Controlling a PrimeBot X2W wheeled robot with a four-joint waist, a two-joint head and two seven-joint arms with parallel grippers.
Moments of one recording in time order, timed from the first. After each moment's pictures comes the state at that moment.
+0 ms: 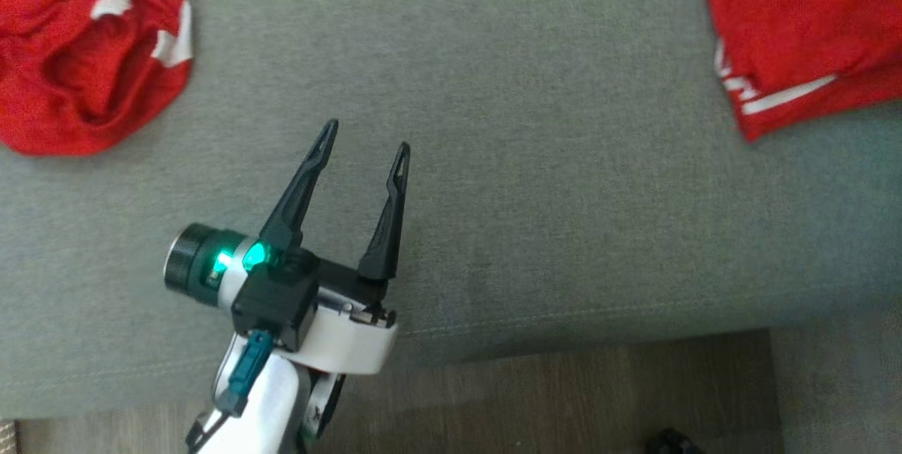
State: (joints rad) left arm -0.16 0.10 -0.42 -0.13 0.01 0.07 -0.26; right arm -0.93 -0.62 0.15 0.84 0.31 0.14 -0.14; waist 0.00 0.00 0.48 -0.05
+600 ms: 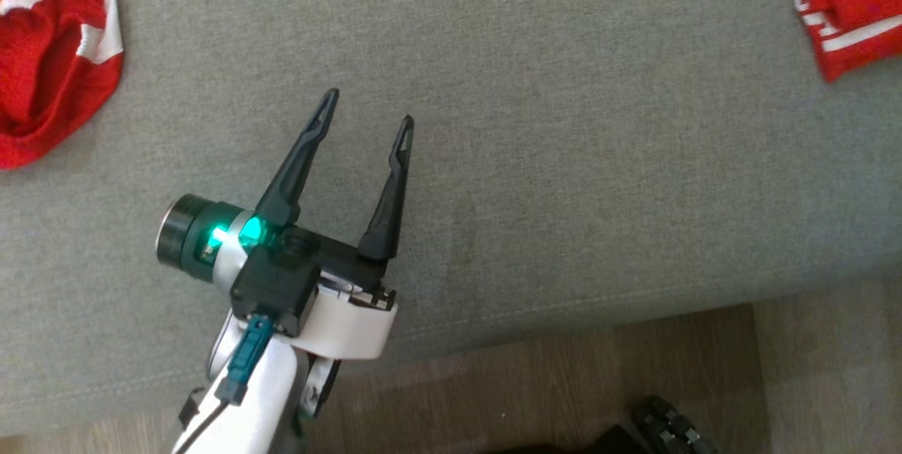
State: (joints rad) left arm -0.23 0.13 -0.45 -0.14 0.01 0.09 -0.26; right arm -0.97 -0.68 0.02 0.64 0.11 0.14 -0.03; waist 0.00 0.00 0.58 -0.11
